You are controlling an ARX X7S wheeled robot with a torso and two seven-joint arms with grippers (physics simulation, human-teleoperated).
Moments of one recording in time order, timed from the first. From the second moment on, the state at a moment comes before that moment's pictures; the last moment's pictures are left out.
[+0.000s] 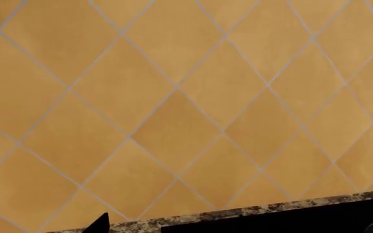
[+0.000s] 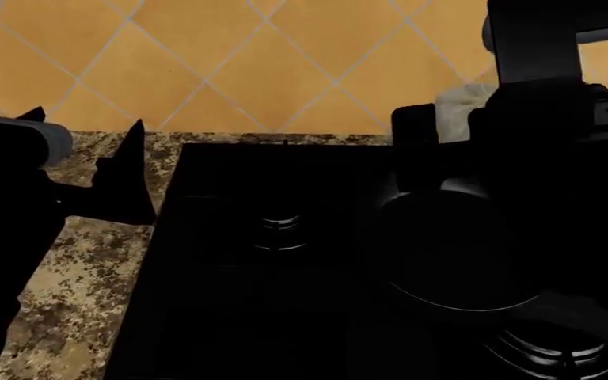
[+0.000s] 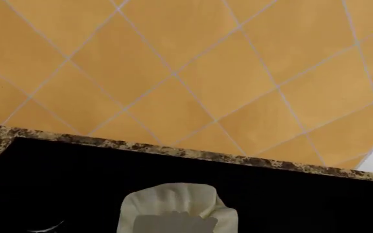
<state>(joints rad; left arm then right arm) -0.73 -0.36 0.29 0.22 -0.61 -0.65 -0.27 1.26 0.61 -0.48 0.02 1.30 1.17 0.69</state>
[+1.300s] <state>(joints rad) -0.71 -0.37 0.31 0.20 -0.62 -0.62 -0.27 1.23 0.57 -0.61 0.29 1.20 1.12 0.54</state>
